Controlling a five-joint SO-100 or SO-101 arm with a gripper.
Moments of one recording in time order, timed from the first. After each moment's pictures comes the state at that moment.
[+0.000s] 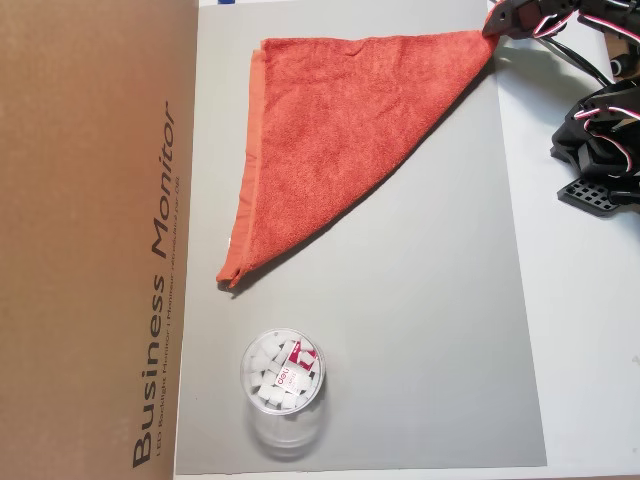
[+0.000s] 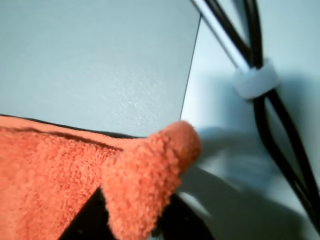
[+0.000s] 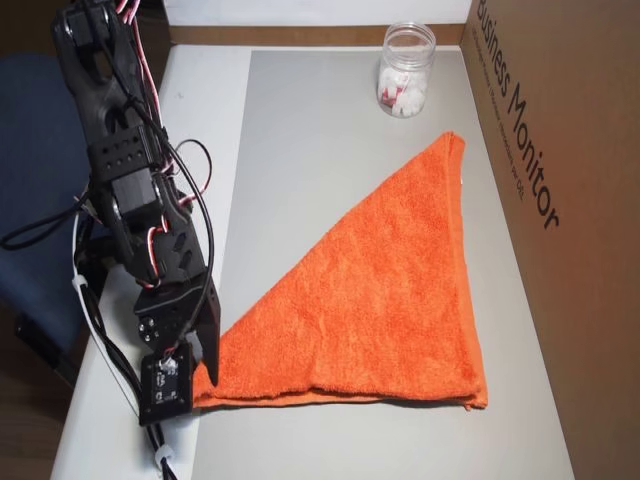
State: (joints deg) arm 65.0 123.4 145.6 35.2 104.4
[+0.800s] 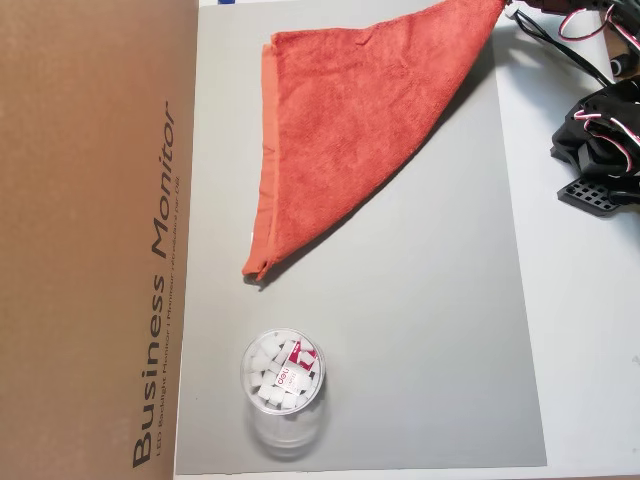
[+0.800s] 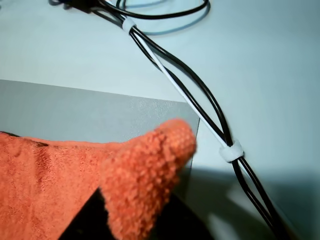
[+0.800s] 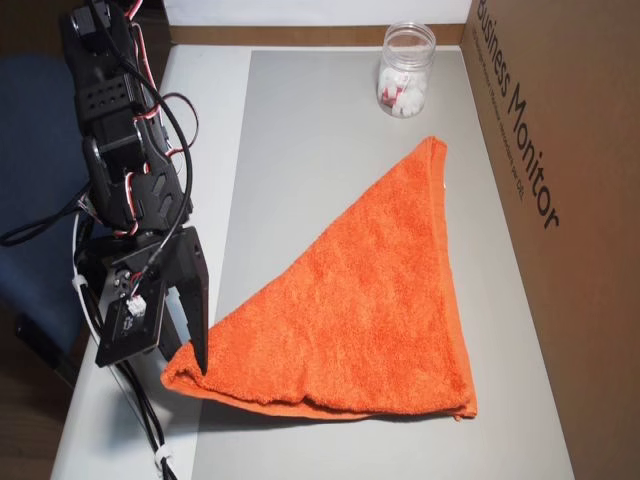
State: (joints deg) arm 65.1 143.0 145.9 35.2 104.4
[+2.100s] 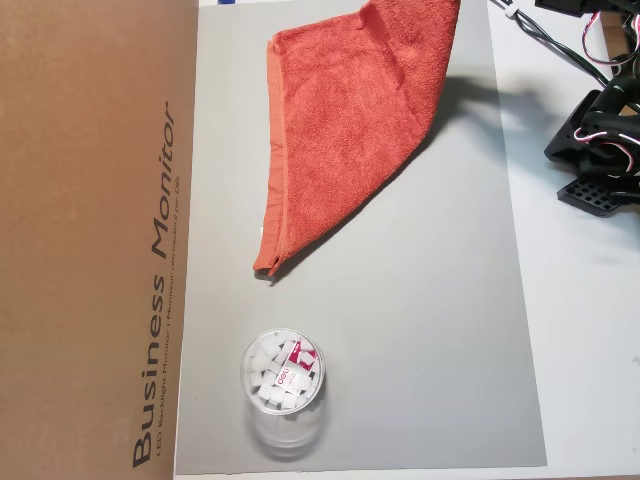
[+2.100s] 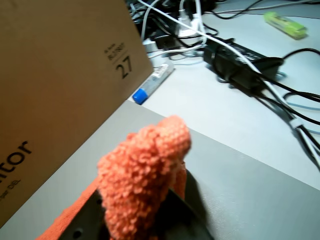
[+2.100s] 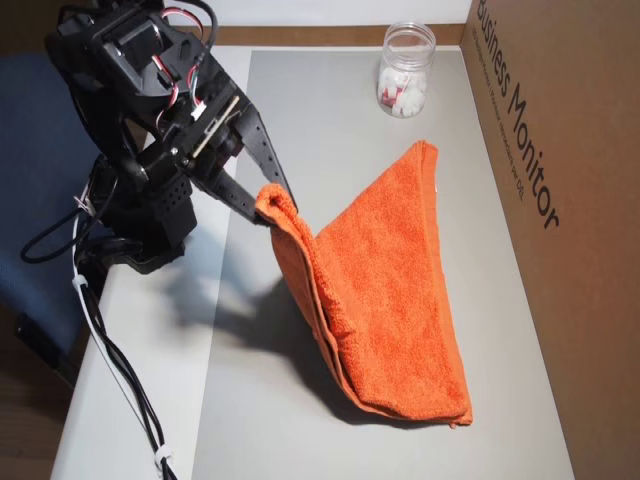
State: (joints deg) arm 38.1 147.7 128.2 35.1 108.8
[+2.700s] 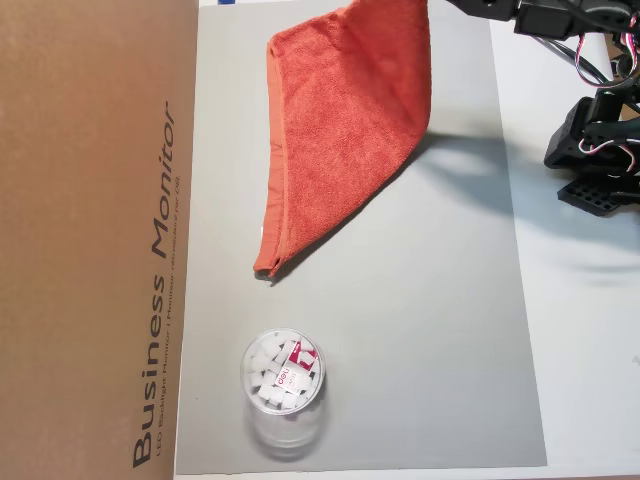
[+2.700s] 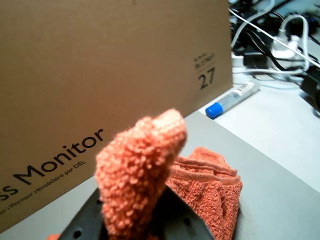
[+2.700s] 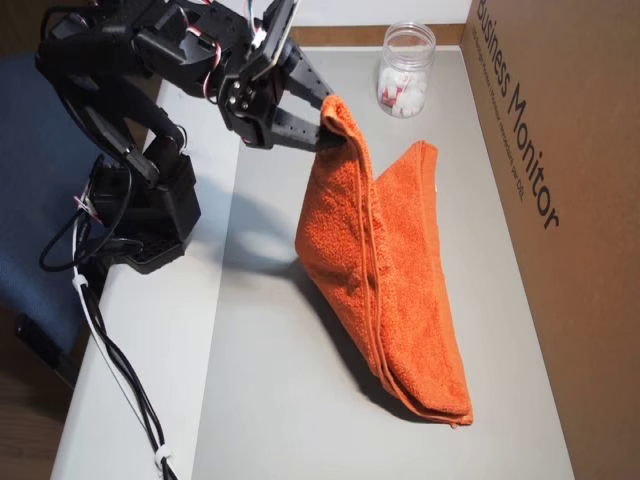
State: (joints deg) arm 22.5 139.0 123.9 22.8 106.4
